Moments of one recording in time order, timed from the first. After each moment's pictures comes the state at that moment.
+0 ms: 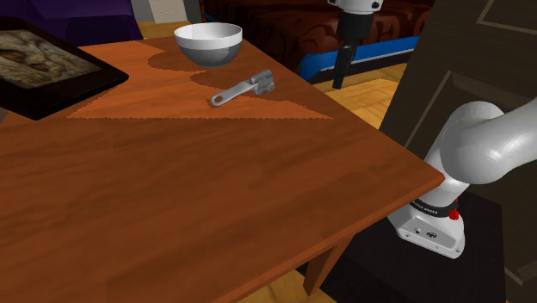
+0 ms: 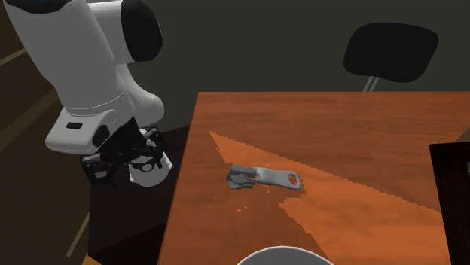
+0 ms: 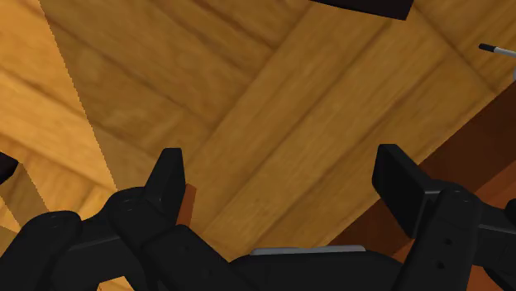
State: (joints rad) arm 0.01 -0.75 0.05 -2.45 0.03 1.72 -0.17
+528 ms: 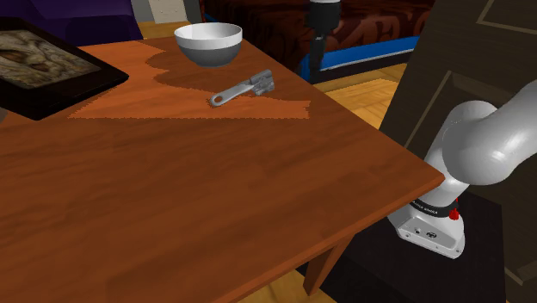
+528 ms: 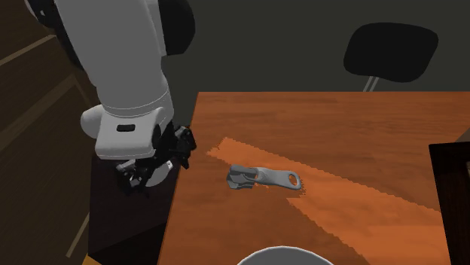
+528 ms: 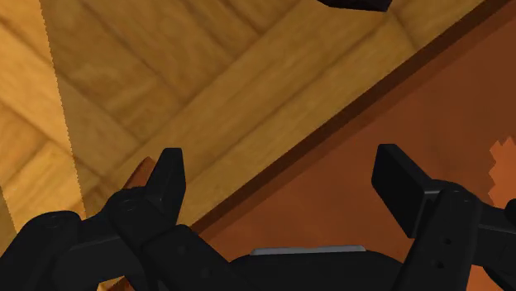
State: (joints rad) arm 0.08 -0.53 0.10 -2.24 0.03 1.70 -0.25
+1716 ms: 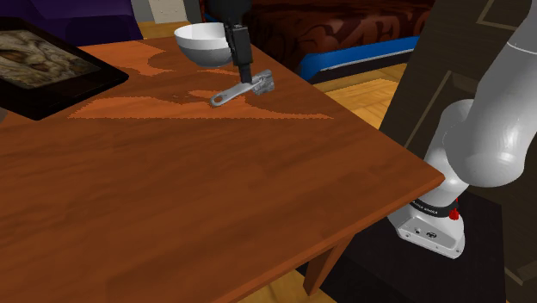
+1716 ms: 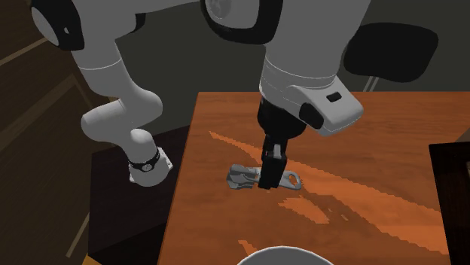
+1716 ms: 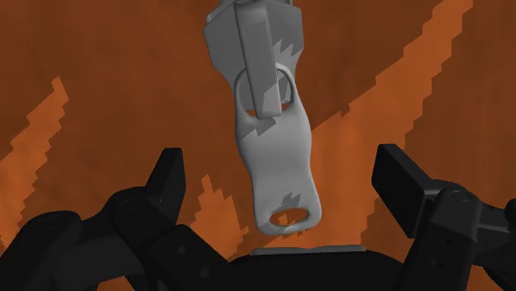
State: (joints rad) arm 0.25 0.00 0.29 -1.59 -0.04 1.51 -0.41
